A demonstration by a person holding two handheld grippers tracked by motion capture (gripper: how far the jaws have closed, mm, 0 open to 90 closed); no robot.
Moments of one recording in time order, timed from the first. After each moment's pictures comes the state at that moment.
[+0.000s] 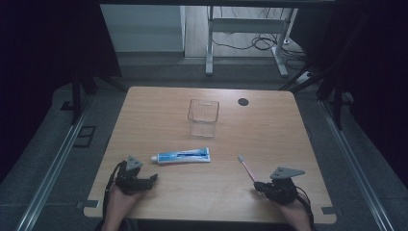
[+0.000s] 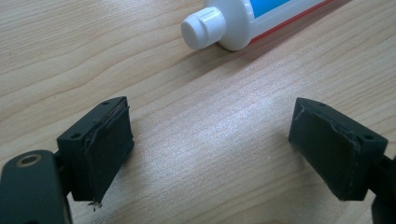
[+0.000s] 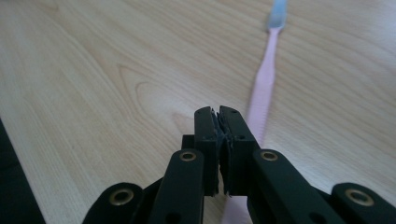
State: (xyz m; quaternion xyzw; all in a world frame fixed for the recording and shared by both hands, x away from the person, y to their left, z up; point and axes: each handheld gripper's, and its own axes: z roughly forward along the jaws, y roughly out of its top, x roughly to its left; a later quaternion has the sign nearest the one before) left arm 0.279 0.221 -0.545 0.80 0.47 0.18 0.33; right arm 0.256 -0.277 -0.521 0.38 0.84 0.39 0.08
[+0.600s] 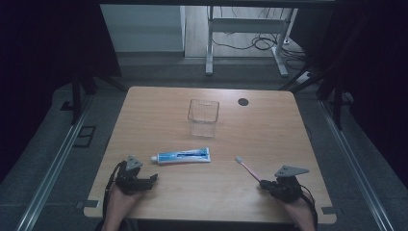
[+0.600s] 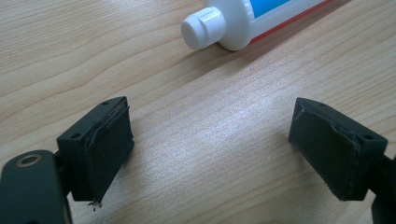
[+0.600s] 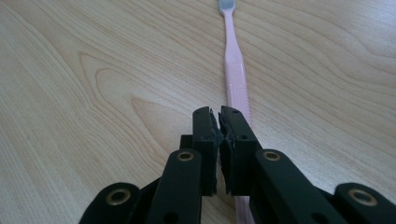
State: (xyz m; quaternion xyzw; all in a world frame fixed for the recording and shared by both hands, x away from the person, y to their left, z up) left arm 0.279 0.221 -0.545 0.80 0.47 0.18 0.33; right arm 0.264 -0.296 -0.527 0.40 0.83 0.37 0.10
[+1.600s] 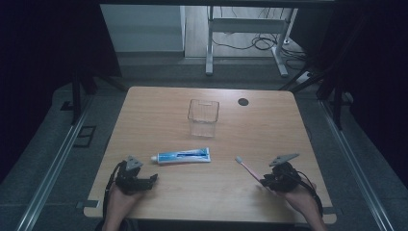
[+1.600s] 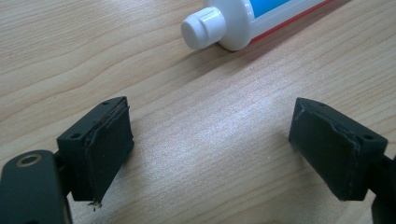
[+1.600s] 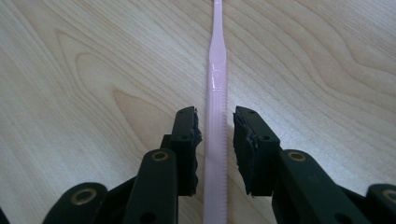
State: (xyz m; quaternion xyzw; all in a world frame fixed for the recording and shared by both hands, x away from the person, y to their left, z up) left arm 0.279 0.221 -0.545 0.80 0.47 0.18 0.33; right arm 0.295 -0.285 -0.501 0.38 0.88 0.26 0.07
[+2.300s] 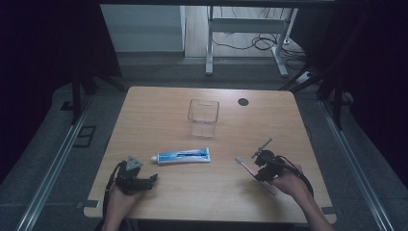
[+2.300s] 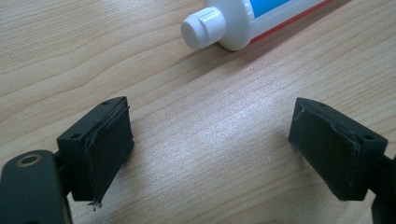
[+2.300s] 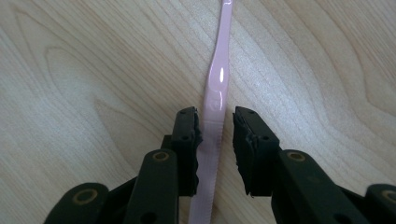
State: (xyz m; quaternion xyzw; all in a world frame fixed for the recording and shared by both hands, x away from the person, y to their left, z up) left arm 0.279 0.221 -0.545 0.80 0.47 0.18 0.33; right arm 0.337 -0.240 -0.493 0.34 0.93 0.11 0.04
